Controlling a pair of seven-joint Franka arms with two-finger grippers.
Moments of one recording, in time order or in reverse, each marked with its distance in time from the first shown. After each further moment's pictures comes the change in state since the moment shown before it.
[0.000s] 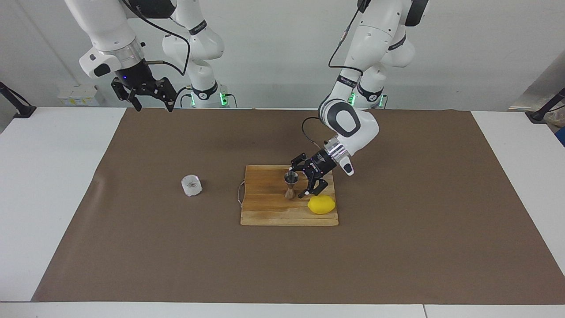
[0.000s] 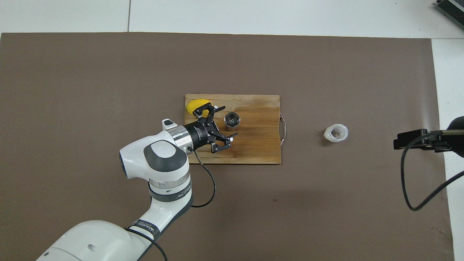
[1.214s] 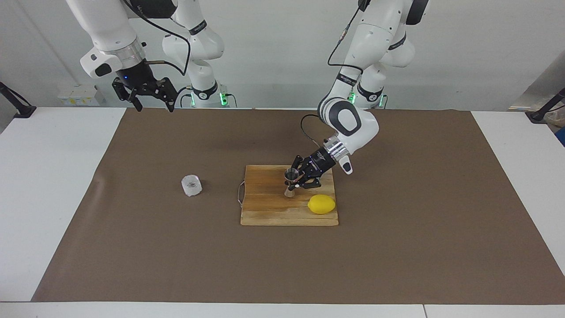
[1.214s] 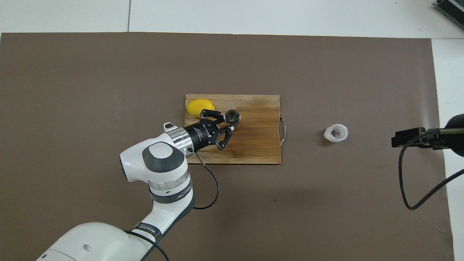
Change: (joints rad) left arm 0.002 -0.009 -0.002 -0.017 -0.143 -0.041 -0.020; right arm 0.008 0.002 0.010 0.000 0.000 0.048 0.000
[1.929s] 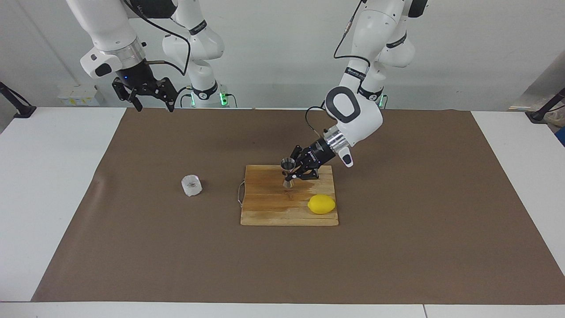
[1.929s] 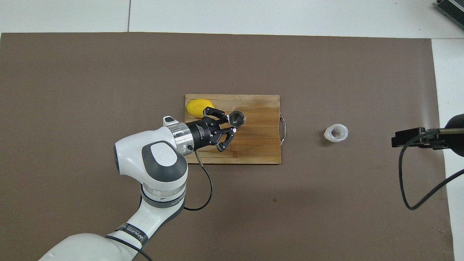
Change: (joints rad) left arm -0.009 -0.060 -0.002 0.000 0.312 0.005 -0.226; right arm 0.000 0.000 0.000 0.000 0.000 0.000 0.000
